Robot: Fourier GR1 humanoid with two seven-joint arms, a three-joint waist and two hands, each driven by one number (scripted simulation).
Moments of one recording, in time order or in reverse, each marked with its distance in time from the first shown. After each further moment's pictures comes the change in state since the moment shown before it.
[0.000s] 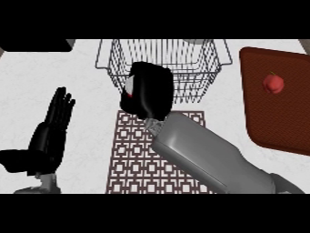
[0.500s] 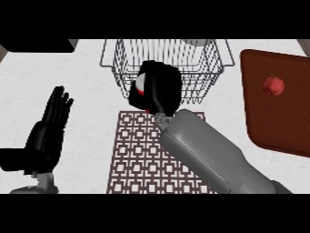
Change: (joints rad) left arm -0.006 0.008 0.018 -0.003 0.011 -0.018 0.012; right arm 0.066 0.017 -0.097 0.045 0.026 -0.033 -0.123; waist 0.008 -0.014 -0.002
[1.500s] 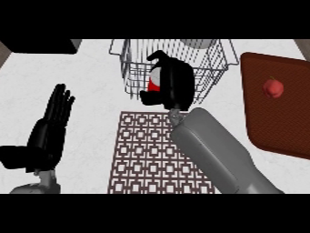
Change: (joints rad) left arm -0.017 -0.013 -0.001 0.000 -0.012 0.009 0.006; right arm 0.079 0.000 -0.130 -0.008 -0.026 -0.129 -0.217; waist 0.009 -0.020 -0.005
